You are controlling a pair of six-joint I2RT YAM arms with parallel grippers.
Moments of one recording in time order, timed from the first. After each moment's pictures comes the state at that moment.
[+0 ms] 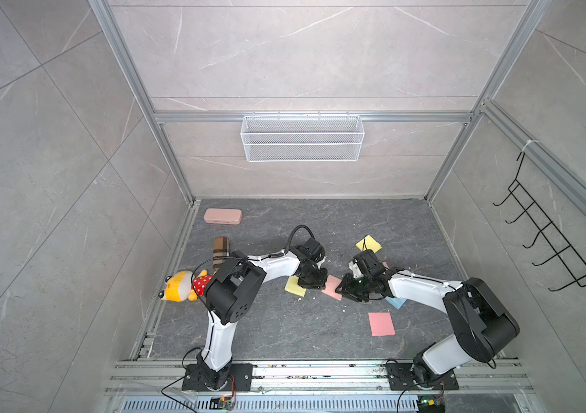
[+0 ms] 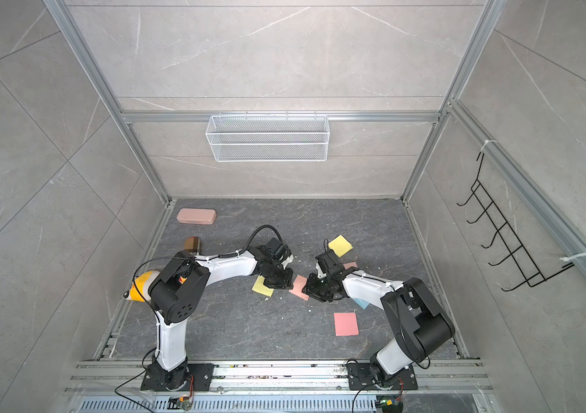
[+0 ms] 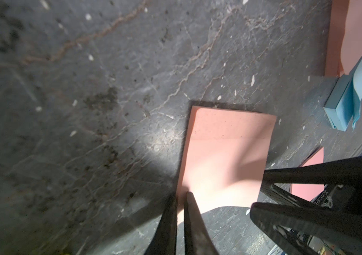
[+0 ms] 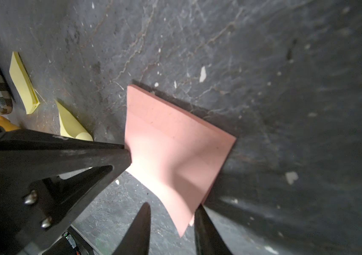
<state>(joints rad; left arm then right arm) -0.76 2.00 1.28 -0.49 0.40 -0.51 0.51 1.56 0.74 -0.25 -0.38 0.82</state>
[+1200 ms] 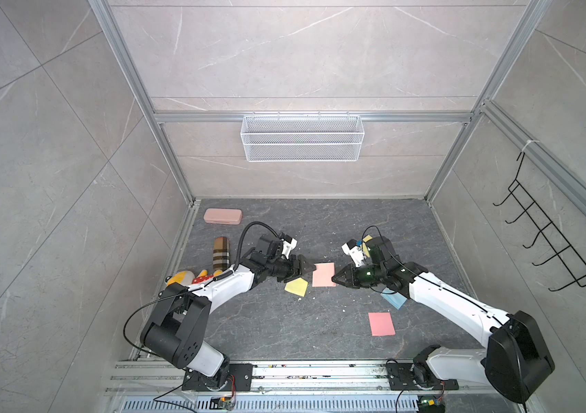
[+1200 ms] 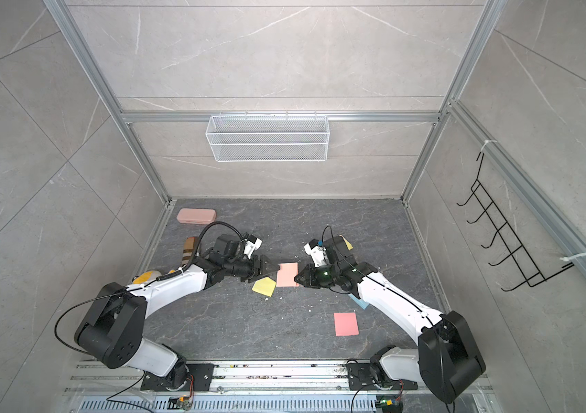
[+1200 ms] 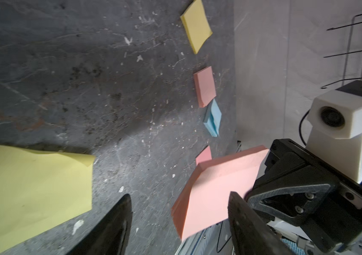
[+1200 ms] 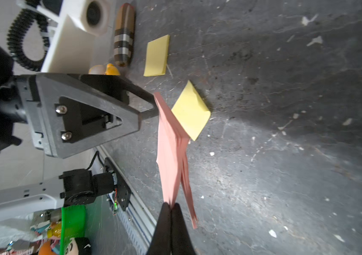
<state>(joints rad) -0.53 1.51 0.83 -0.02 0.72 -0.76 0.51 1.30 0.84 -0.35 -0.63 0.56</state>
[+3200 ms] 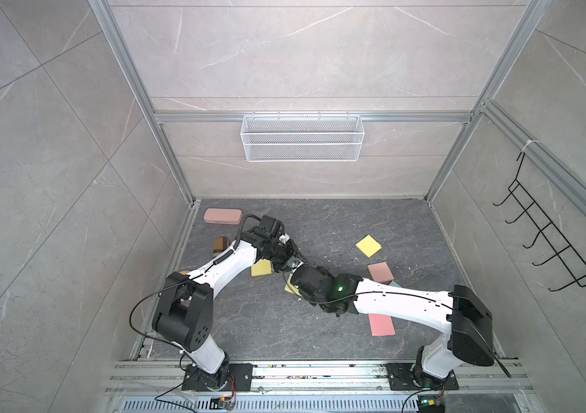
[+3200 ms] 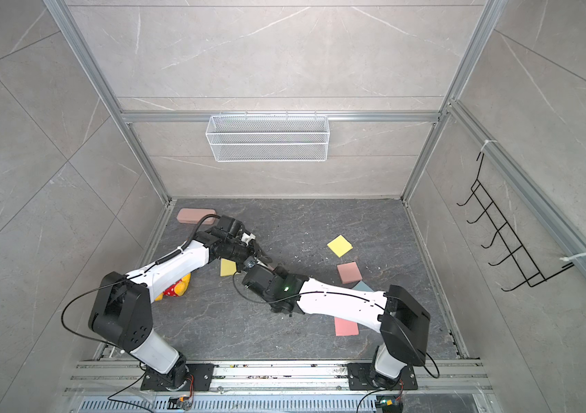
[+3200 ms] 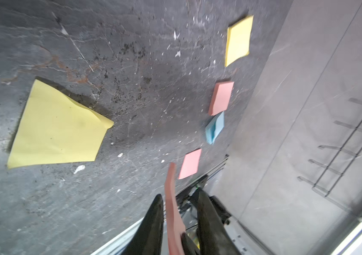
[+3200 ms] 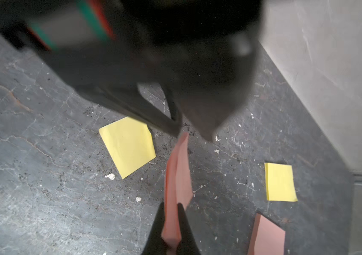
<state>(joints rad) -0.44 1.60 1.20 -0.58 0.67 -0.92 1.09 1.60 1.21 -0.56 0.51 0.13</state>
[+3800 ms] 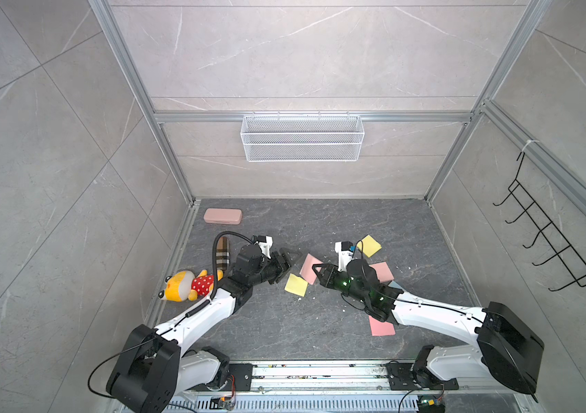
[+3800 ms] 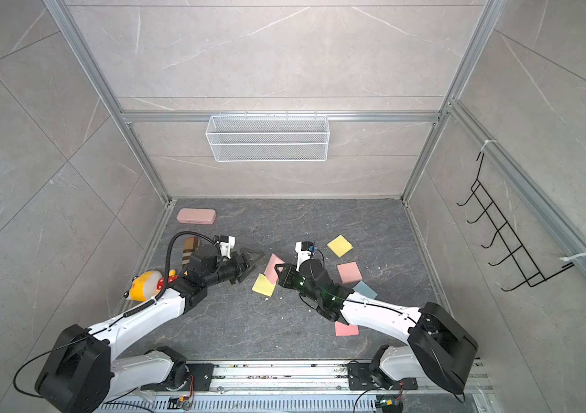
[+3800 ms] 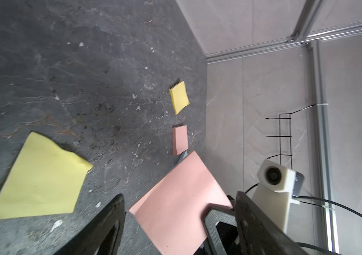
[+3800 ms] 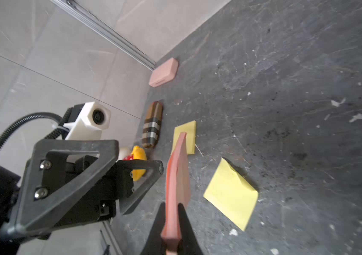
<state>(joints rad) -0.52 1.19 0.61 0.22 0.43 -1.13 0.85 1.35 0.63 0.45 0.02 1.00</state>
